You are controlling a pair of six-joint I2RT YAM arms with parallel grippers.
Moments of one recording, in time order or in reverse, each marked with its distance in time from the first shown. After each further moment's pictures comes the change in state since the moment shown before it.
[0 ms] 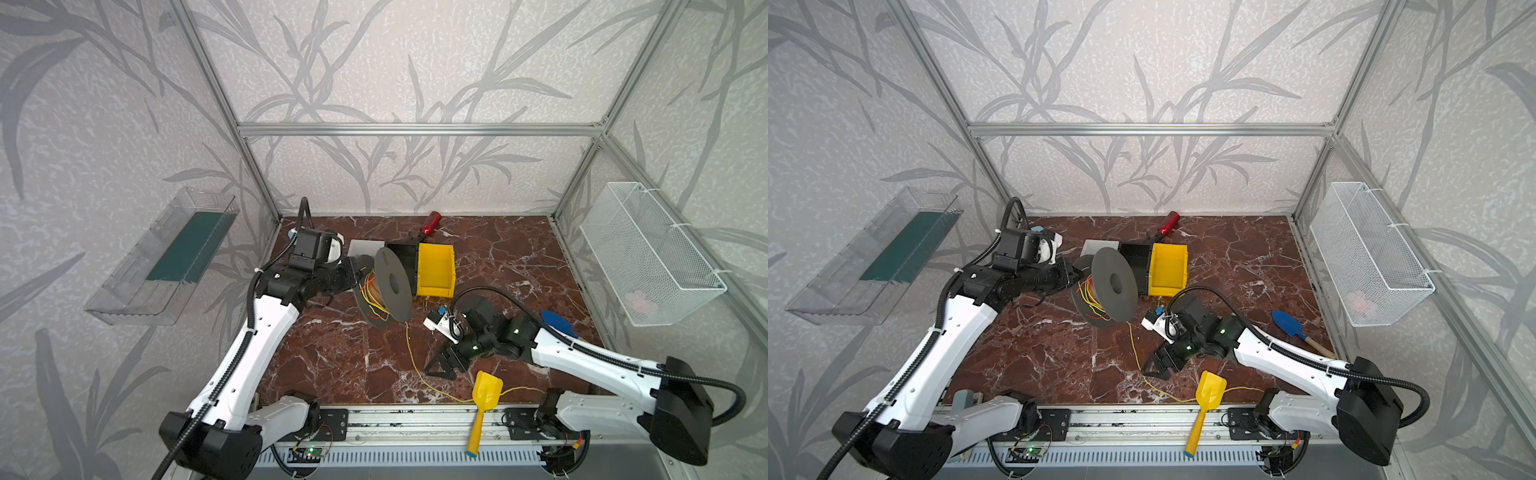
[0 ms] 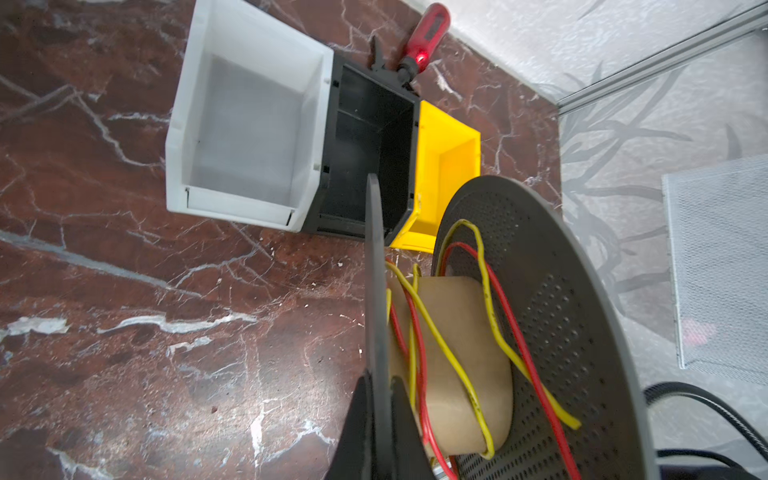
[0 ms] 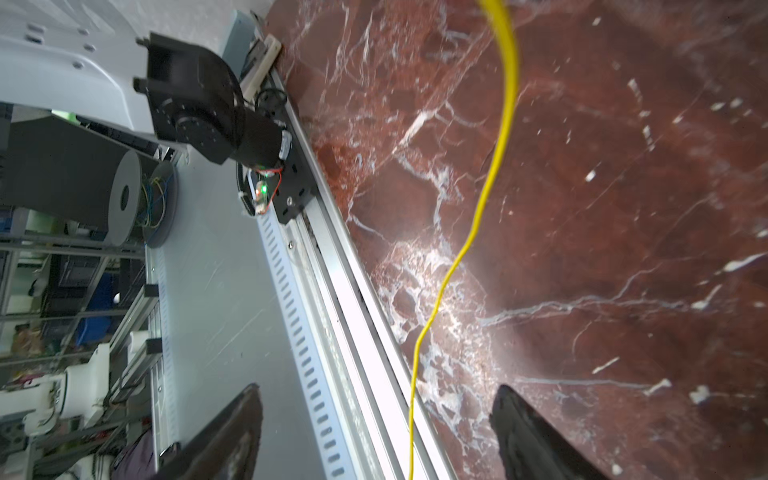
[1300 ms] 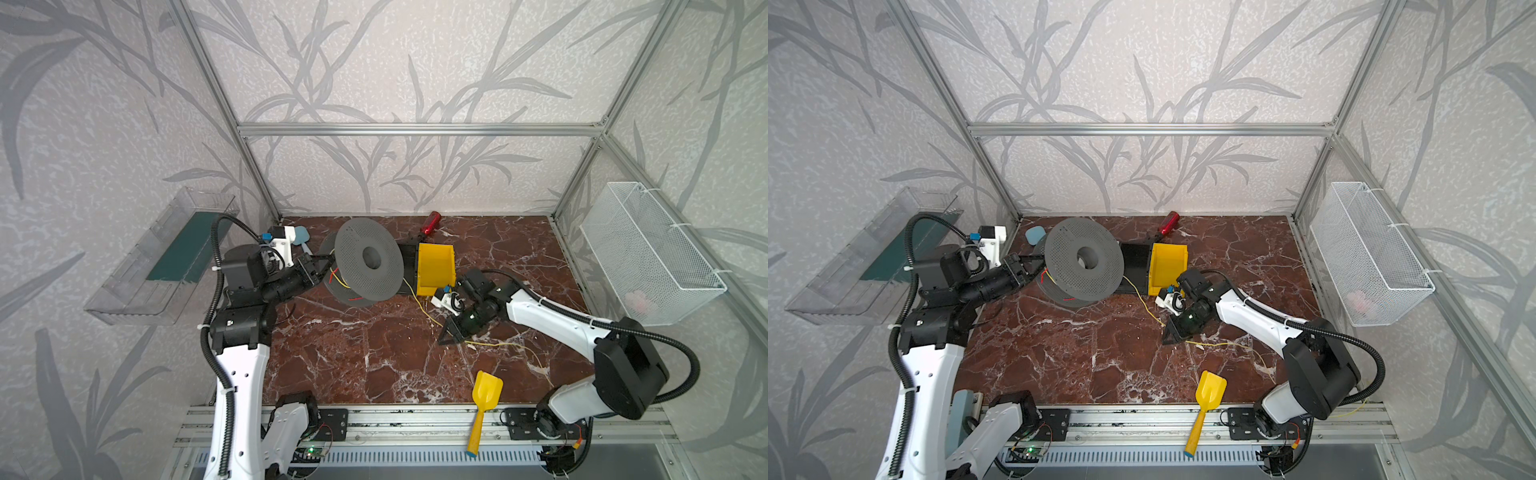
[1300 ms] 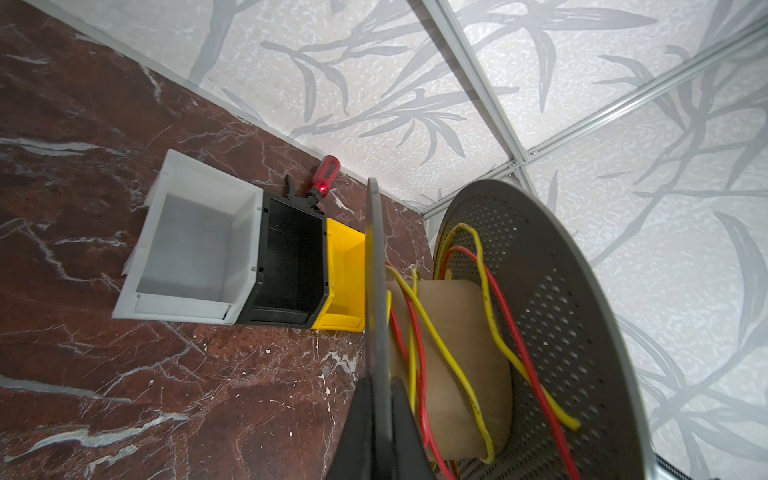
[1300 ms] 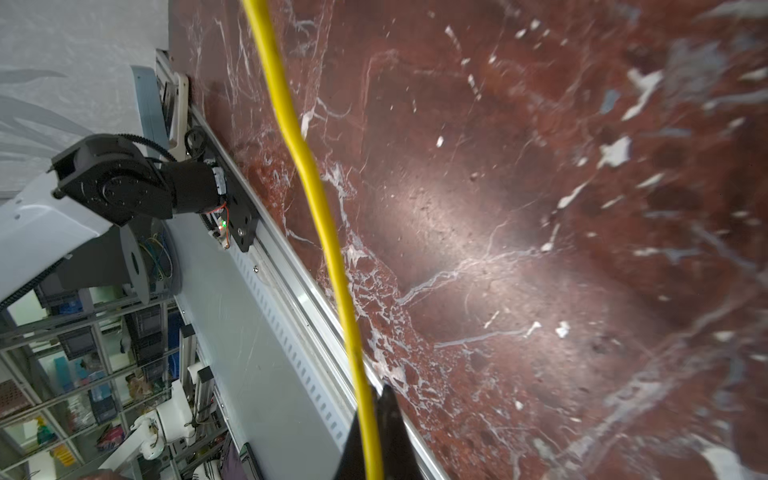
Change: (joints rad) left arm 0.433 -0.281 -0.143 0.253 0.489 -0.031; right arm -0.262 0.320 0.269 -0.298 -0.058 -0.067
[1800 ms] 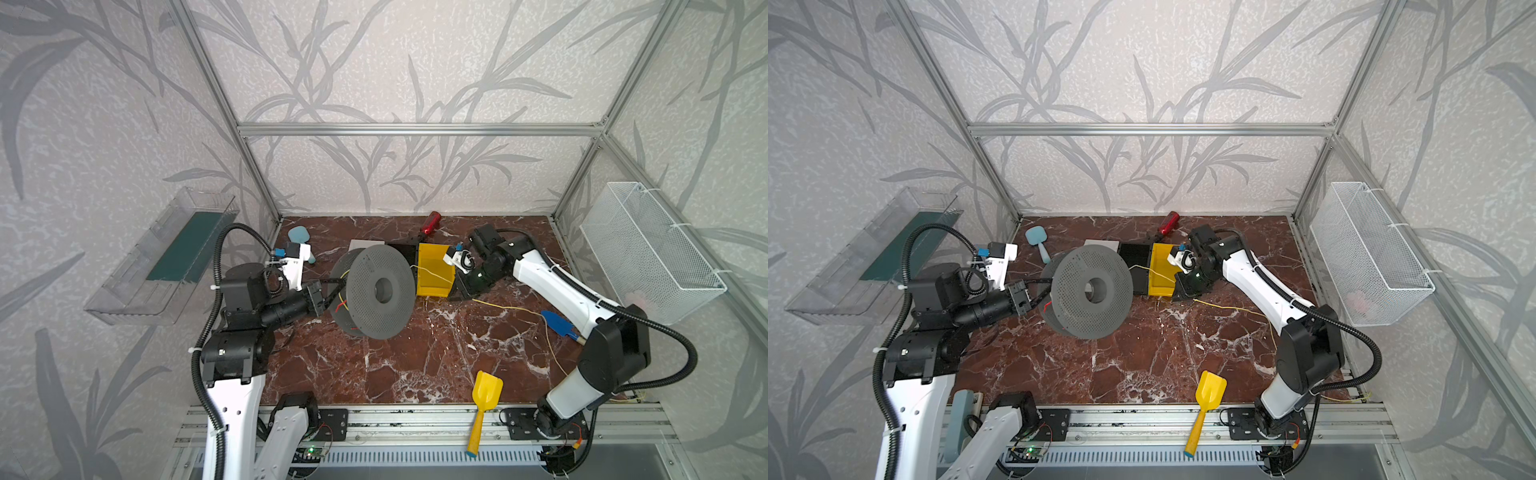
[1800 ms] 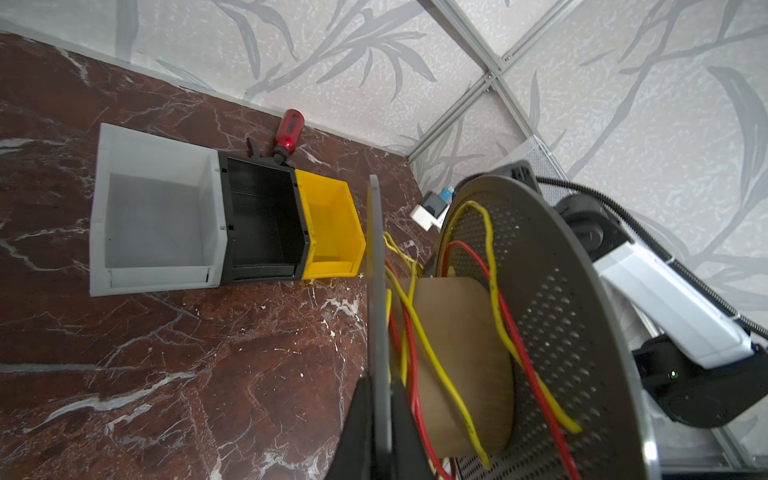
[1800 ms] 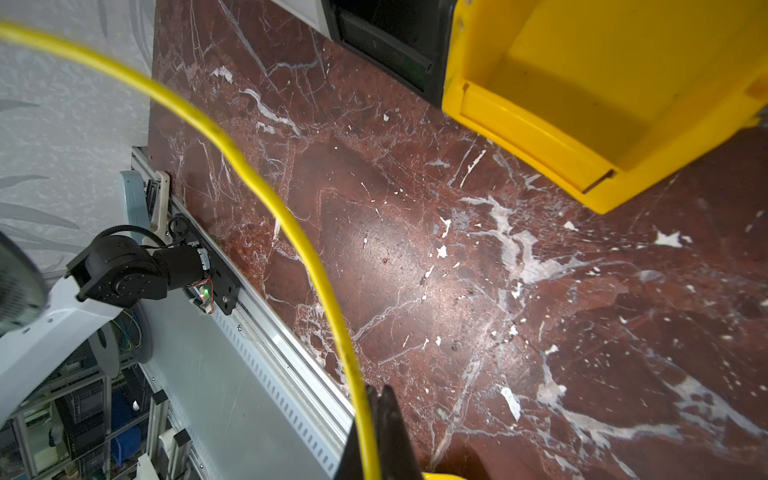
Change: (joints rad) left arm -0.119 -0.125 0.012 -0.235 0.011 0.250; right arm -0.156 0.138 0.463 -0.327 0.124 -0.082
